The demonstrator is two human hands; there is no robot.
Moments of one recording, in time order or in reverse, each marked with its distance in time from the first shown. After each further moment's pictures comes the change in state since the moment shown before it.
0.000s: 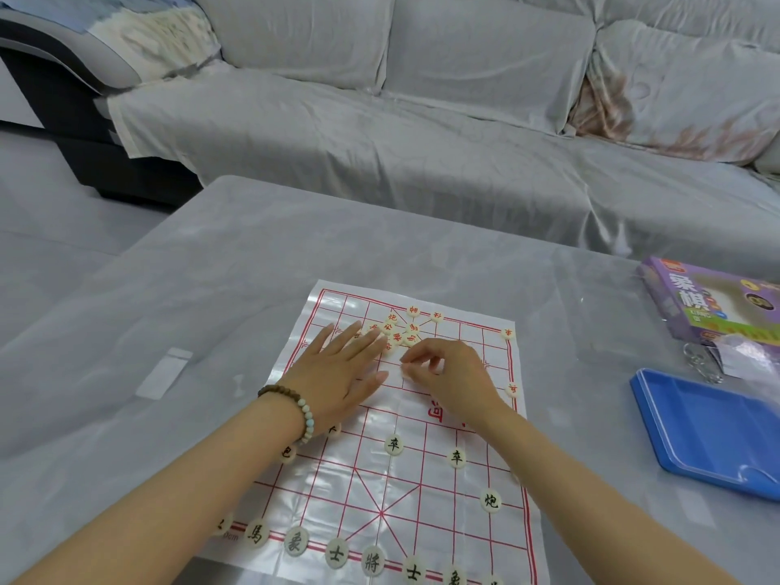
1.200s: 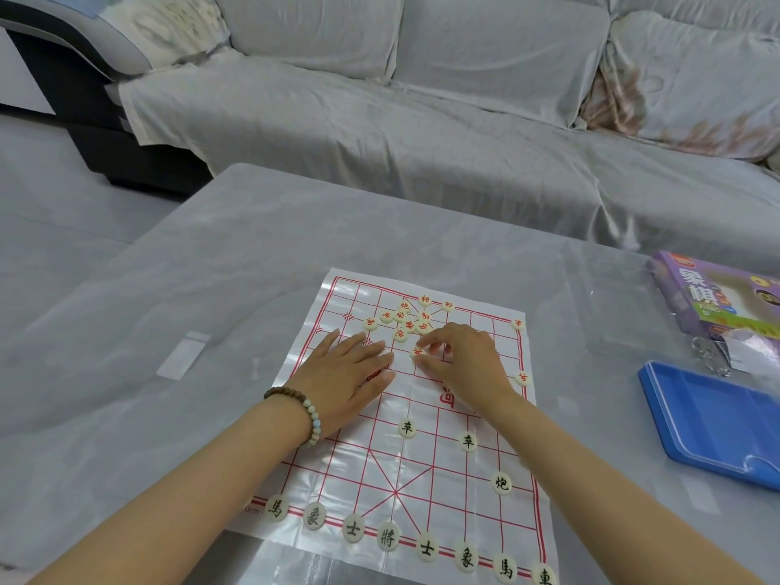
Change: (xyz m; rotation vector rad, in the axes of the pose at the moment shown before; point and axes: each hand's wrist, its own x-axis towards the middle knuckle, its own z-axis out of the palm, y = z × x) left_hand -0.017 -0.001 0.010 -0.040 -0.043 0.004; right_hand 0.001 -0.004 0.001 -0.278 0.017 -0.002
